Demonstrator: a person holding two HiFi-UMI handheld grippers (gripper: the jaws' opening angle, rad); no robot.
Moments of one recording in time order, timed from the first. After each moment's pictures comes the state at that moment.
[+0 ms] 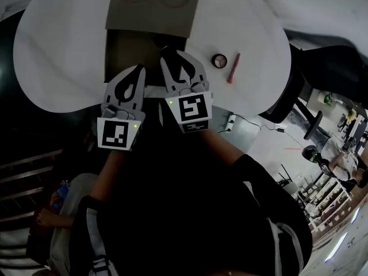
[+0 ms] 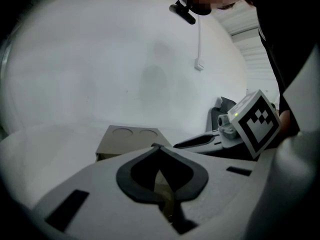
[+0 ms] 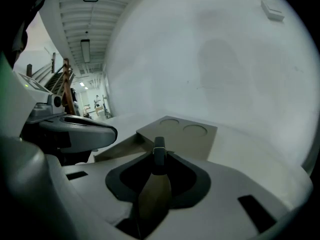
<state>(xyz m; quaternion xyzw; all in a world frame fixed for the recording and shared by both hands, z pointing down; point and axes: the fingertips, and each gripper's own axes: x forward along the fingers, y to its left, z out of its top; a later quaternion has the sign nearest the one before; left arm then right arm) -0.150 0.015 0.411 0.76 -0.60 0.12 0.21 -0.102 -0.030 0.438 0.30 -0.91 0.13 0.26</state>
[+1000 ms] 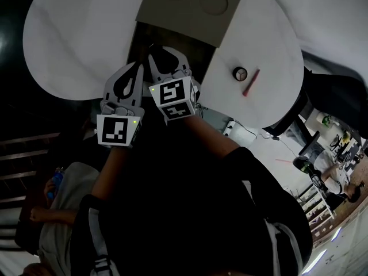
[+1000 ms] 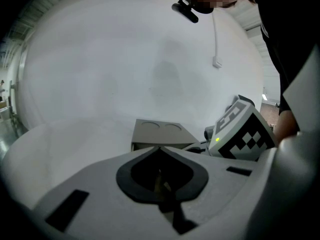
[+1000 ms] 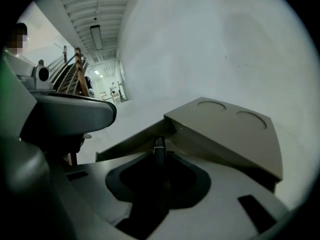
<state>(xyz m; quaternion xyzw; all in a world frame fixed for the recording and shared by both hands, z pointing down) -0.225 0.032 0.436 0.71 -0.66 0.12 0.23 -0.207 0.002 0.511 0.20 -0.91 0.14 0.34</state>
